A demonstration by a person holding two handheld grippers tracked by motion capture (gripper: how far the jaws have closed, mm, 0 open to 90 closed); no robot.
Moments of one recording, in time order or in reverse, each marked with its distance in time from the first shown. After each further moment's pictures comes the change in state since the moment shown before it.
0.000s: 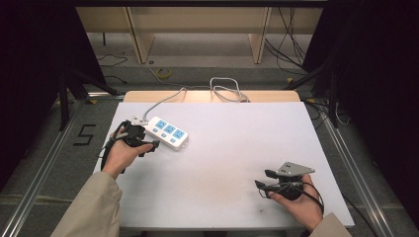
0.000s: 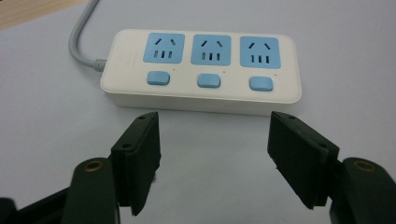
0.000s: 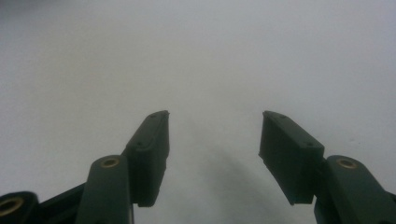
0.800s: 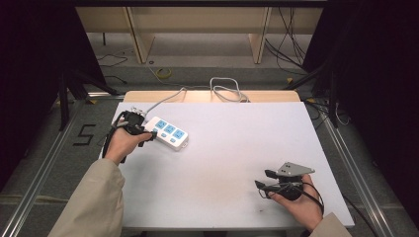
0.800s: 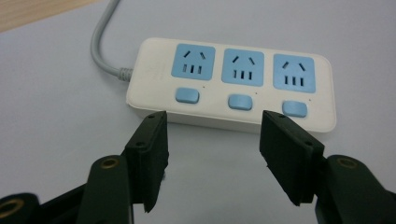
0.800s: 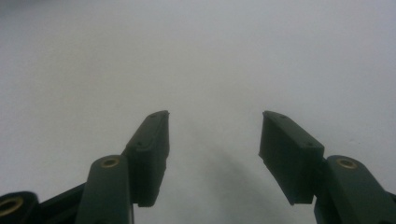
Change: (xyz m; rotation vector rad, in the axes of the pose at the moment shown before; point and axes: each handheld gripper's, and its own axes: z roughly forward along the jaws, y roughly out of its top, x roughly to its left) left arm 0.020 0.025 0.012 0.064 0.026 -0.049; right arm 0.000 0.000 0.000 -0.001 -0.002 0.001
